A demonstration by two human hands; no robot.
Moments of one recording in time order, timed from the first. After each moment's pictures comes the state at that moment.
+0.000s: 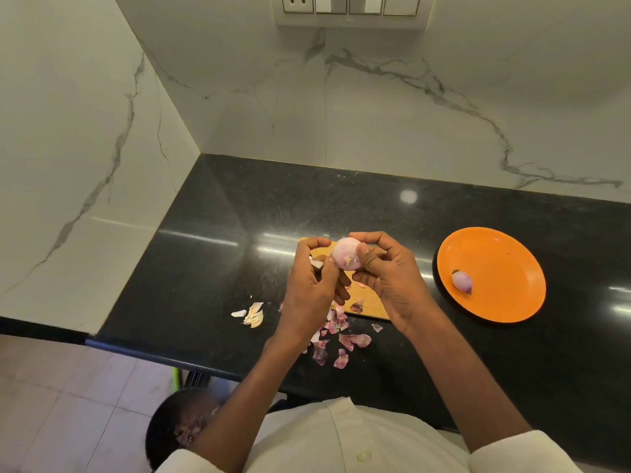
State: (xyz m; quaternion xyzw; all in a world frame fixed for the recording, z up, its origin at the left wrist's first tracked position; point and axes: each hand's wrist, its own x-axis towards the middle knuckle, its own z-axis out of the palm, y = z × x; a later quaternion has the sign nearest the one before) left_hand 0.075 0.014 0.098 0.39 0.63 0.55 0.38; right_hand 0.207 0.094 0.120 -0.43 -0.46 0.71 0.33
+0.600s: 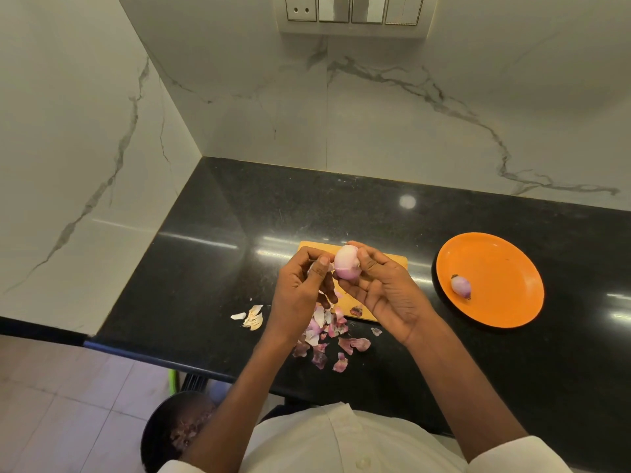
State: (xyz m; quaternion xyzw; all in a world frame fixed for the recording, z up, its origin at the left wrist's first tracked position) left_hand 0.058 0.006 0.099 0.38 0.61 0.57 0.40; right_hand 0.207 0.090 0.119 -0.40 -0.26 0.83 0.31
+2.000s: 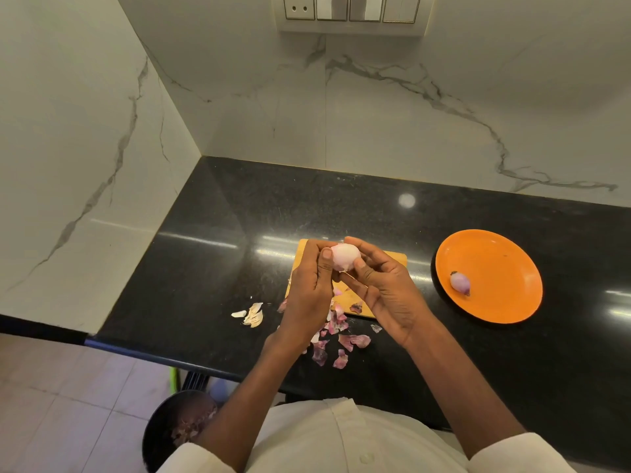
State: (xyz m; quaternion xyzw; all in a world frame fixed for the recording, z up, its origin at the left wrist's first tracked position) left_hand 0.074 0.016 0.092 0.43 0.65 0.53 0.33; right_hand 0.210 0.082 0.112 -0.36 -0.32 0.81 0.34
